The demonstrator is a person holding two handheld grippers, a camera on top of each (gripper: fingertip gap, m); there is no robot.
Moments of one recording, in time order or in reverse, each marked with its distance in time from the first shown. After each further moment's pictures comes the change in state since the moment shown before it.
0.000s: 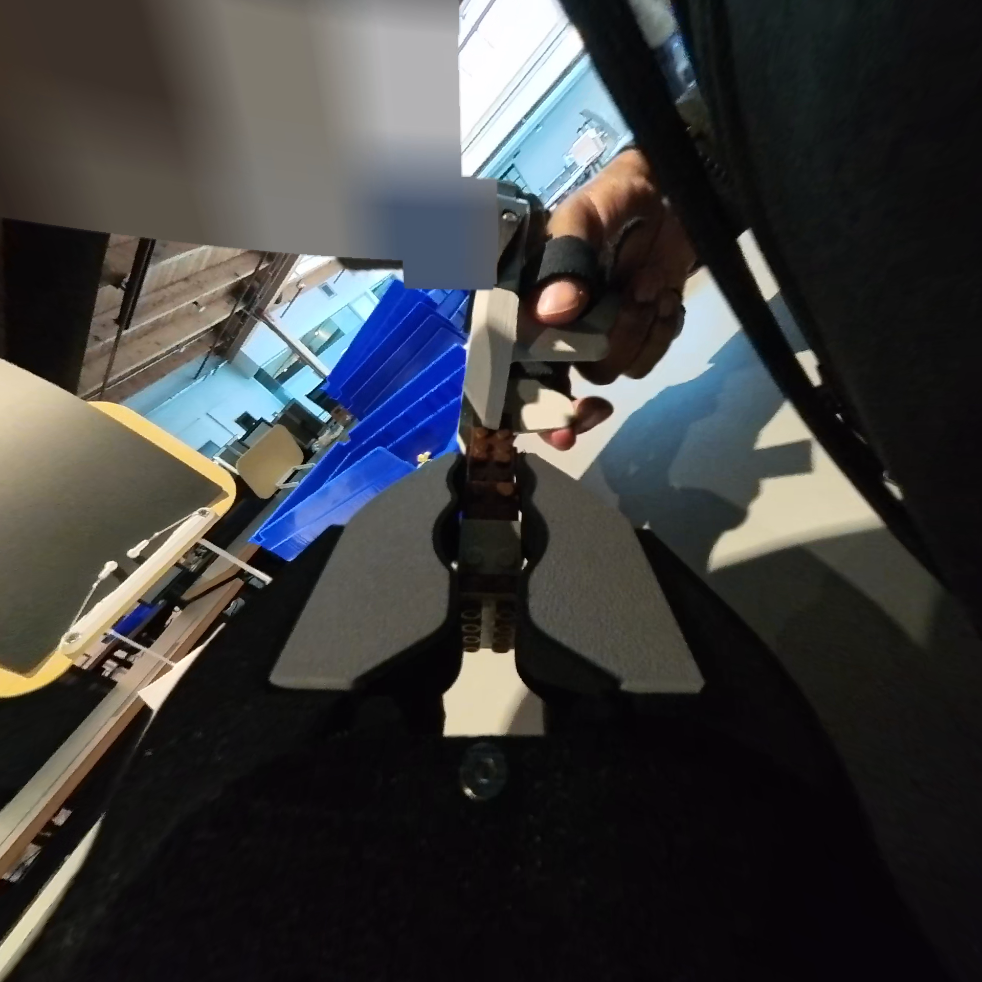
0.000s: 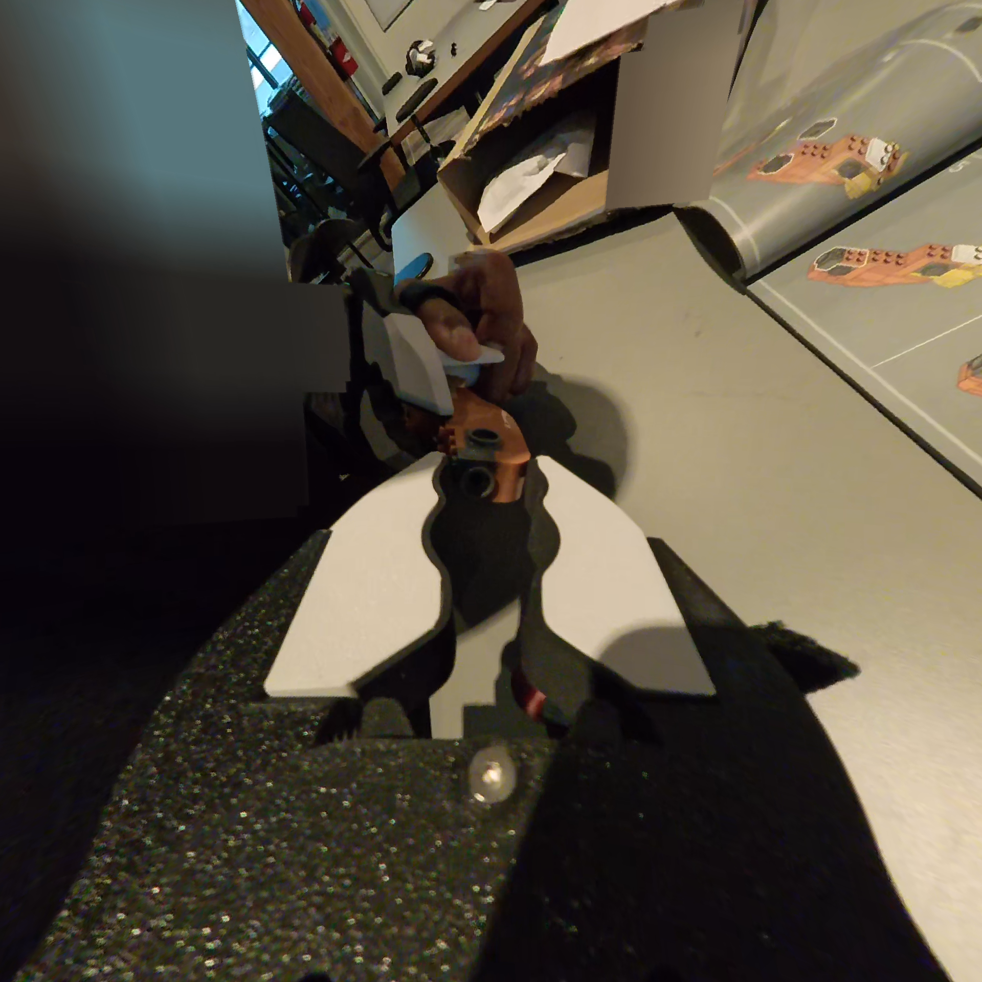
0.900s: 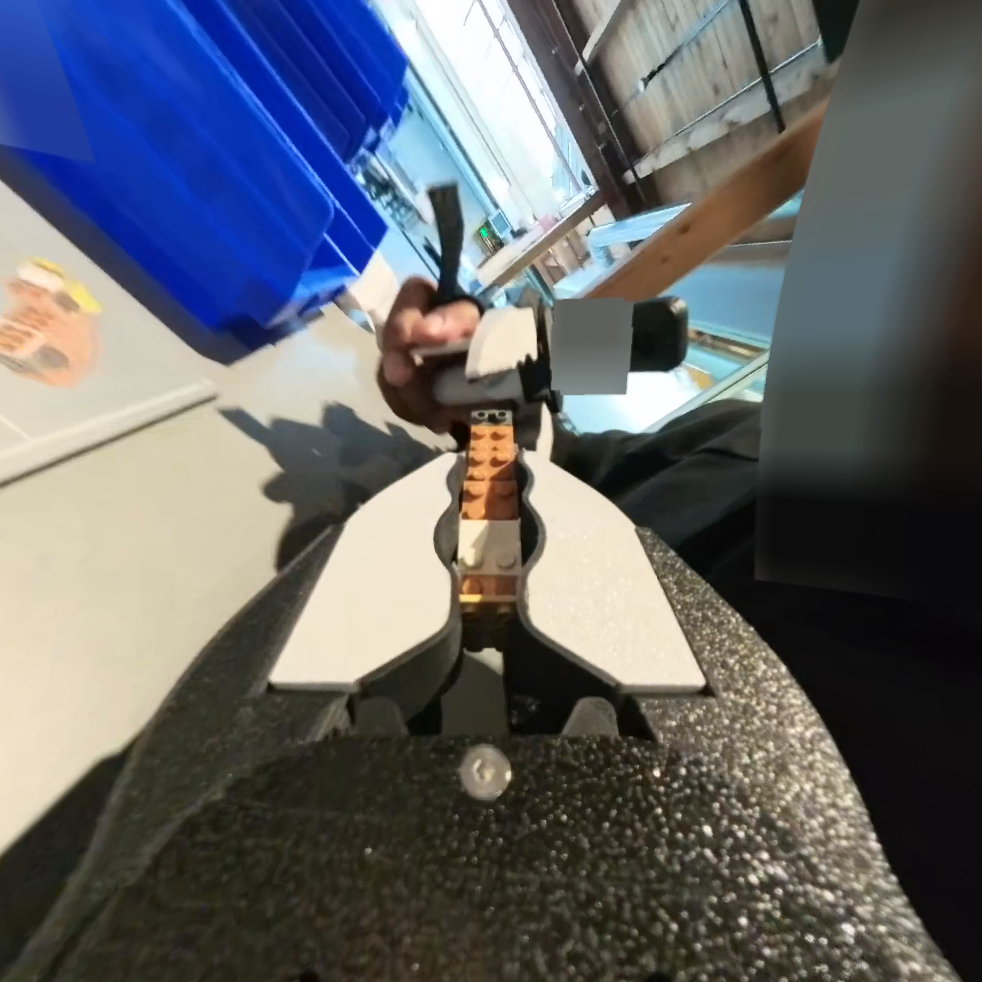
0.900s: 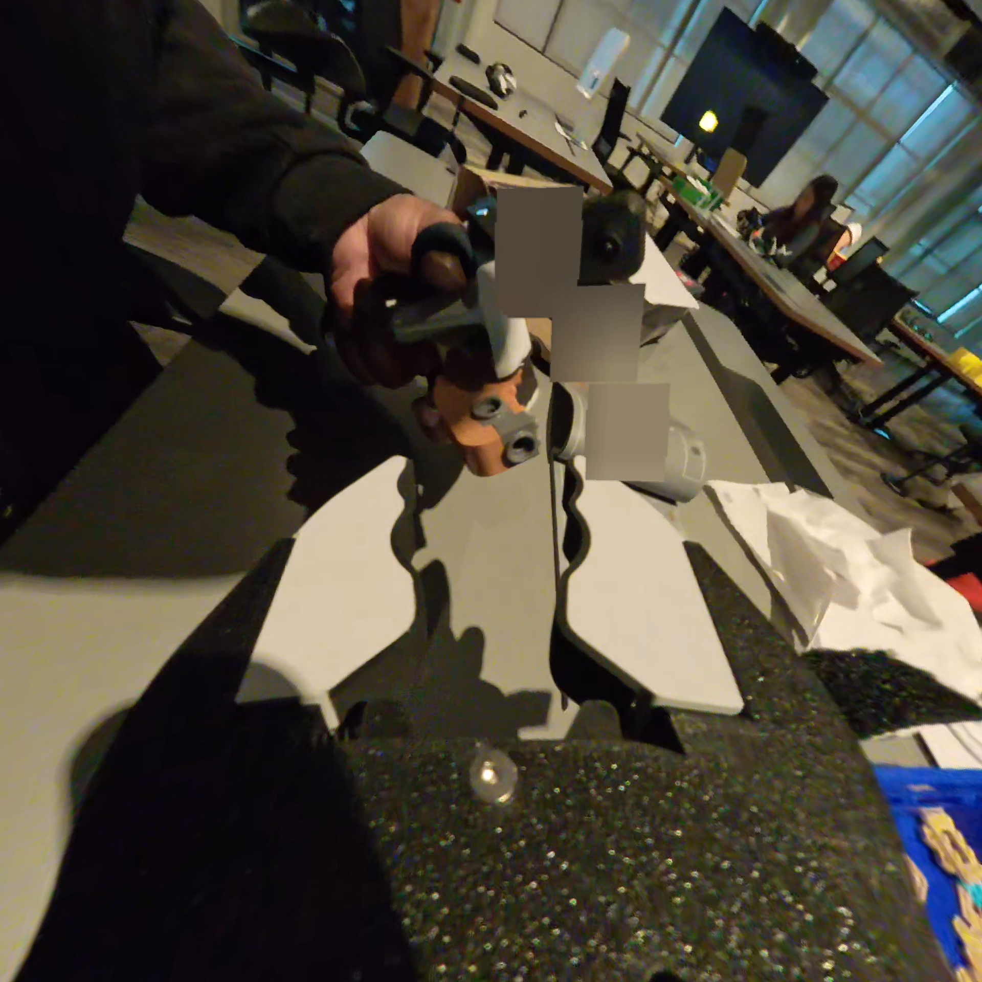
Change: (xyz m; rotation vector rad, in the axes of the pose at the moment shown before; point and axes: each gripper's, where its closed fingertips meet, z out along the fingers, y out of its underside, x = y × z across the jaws) left arm -0.047 0.033 0.026 0.021 0.357 -1.630; right arm 0.036 -0.026 -0.019 0.072 0.089 -1.018
